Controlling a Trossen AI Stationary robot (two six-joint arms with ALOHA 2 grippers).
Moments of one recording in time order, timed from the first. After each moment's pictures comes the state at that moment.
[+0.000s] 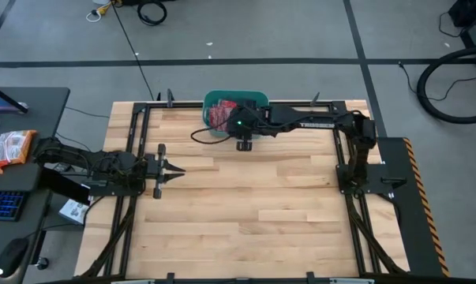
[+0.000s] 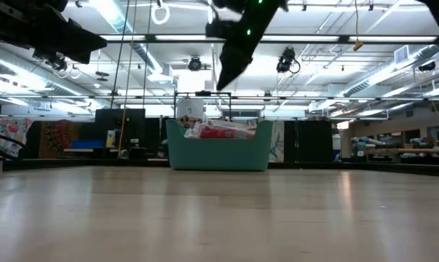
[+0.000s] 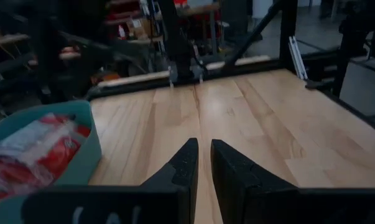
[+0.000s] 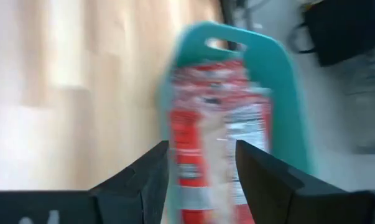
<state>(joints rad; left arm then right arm) -0.25 0.36 0.22 0.02 -0.27 0.12 -0.19 1.87 1.70 -0.72 0.38 -0.31</state>
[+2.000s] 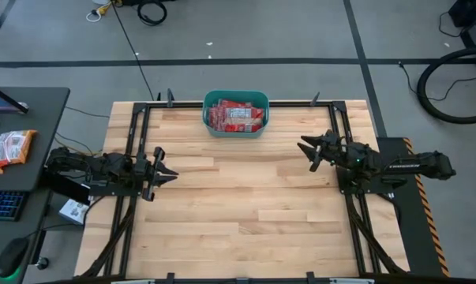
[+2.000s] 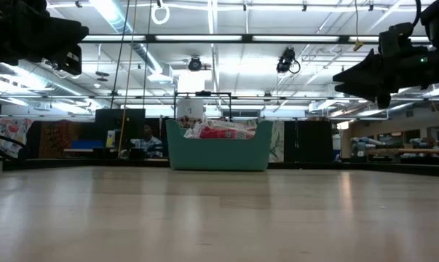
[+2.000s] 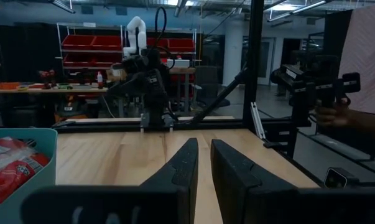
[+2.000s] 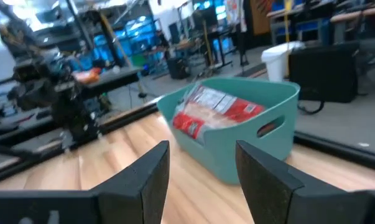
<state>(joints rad) -0.23 0.01 0.01 0.15 -0.13 -0.02 -0.09 0.23 0.01 0.22 0.43 0.26</state>
